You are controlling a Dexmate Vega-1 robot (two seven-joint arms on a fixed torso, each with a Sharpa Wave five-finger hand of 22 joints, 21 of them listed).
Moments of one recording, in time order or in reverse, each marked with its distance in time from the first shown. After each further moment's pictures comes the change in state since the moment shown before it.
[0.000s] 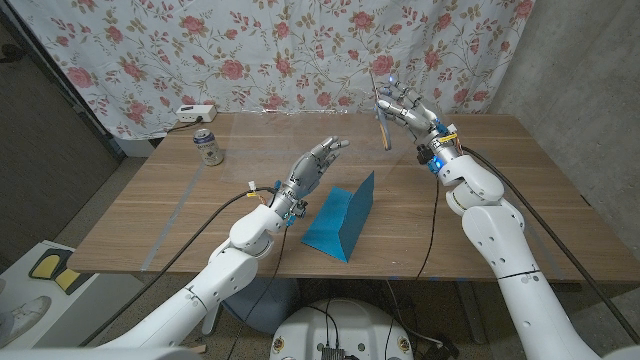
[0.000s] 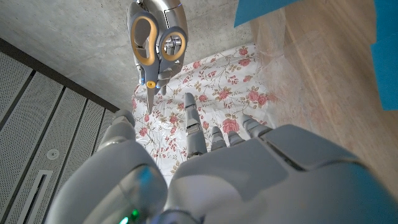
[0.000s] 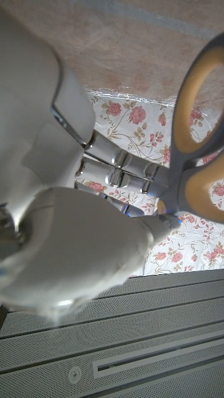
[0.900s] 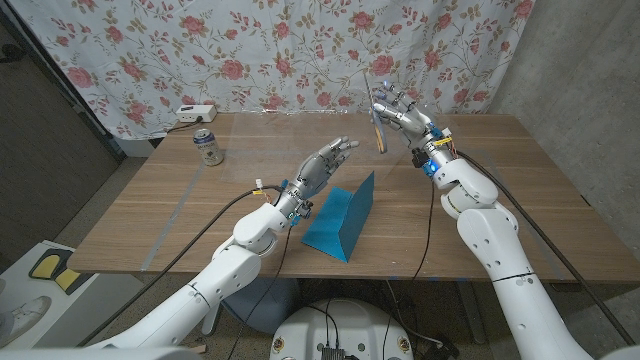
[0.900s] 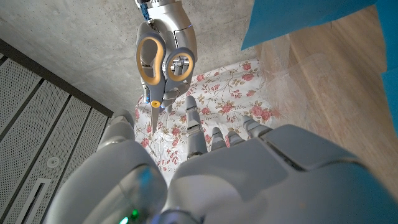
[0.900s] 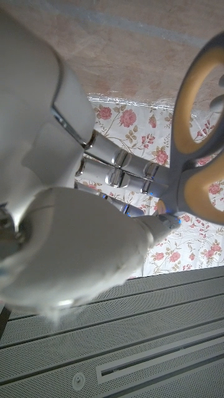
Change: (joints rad) left arm -0.024 0.002 0.025 0.003 -0.017 0.020 -0.053; left_hand 0.005 -0.005 -0.007 0.007 0.000 -0.036 -0.007 -0.035 0.000 -0.010 -0.007 0.004 0.000 -0.003 0.007 0.000 0.000 -0.011 0.011 0.000 0.000; right arm -0.008 0.018 -0.014 0.006 0.015 -0.003 0.010; right_hand 0.000 0.000 0.002 -0.002 0.004 0.000 0.000 0.000 0.000 0.004 0.003 -0.008 -0.004 0.004 0.000 -0.008 0.005 -0.009 0.002 0.020 -0.005
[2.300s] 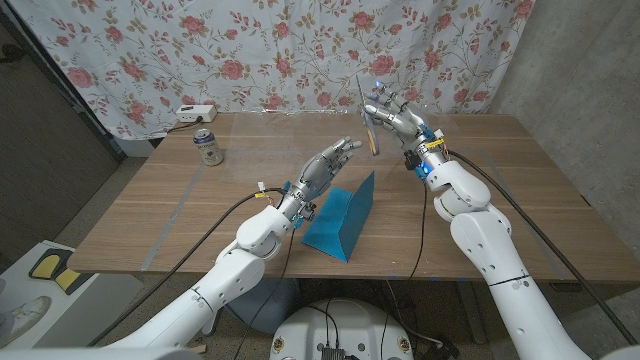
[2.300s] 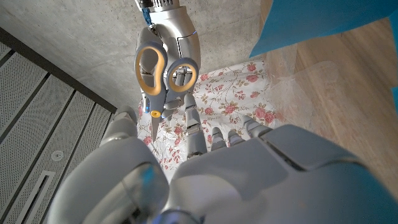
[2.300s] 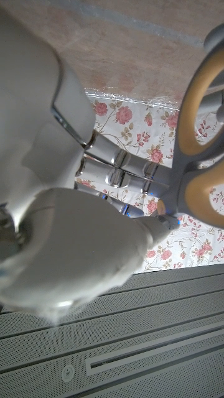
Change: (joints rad) left arm 0.022 -0.015 0.004 -0.020 -0.008 -0.013 0.014; left_hand 0.033 0.033 0.009 0.000 0.000 0.040 -0.003 0.000 0.005 0.000 0.000 0.008 0.000 0.000 0.000 0.000 0.000 -0.003 0.004 0.000 0.000; right arm -0.004 -0.022 -0.054 -0.015 -0.029 0.038 -0.036; right_hand -0.008 -0.008 0.000 0.000 0.008 -0.006 -0.006 0.000 0.000 0.000 0.000 -0.011 -0.004 0.009 0.002 -0.016 0.003 -0.016 0.002 0.036 -0.012
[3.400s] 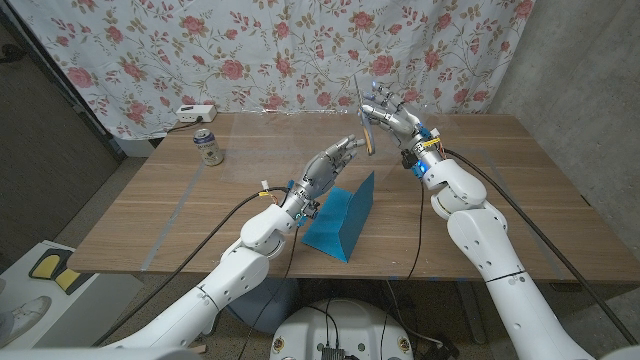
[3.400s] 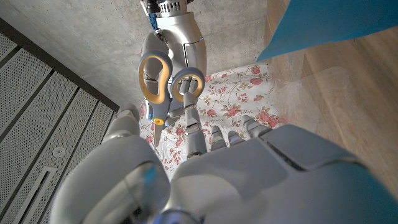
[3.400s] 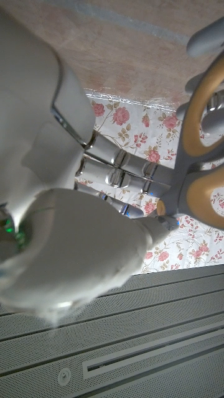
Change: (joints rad) left arm -0.021 -0.025 0.011 0.023 -0.021 -0.002 -0.027; left_hand 0.017 0.017 0.007 -0.007 0.000 0.023 -0.002 0.000 -0.003 0.023 0.002 0.004 0.000 0.000 0.000 0.000 -0.002 0.007 -0.007 0.006 0.000; right arm 0.021 -0.004 -0.016 0.026 -0.001 0.005 0.007; right_hand -0.007 -0.007 0.000 0.000 0.004 0.000 0.000 0.000 0.000 -0.006 -0.001 -0.008 -0.006 0.001 -0.002 -0.012 0.005 -0.020 0.002 0.021 -0.014
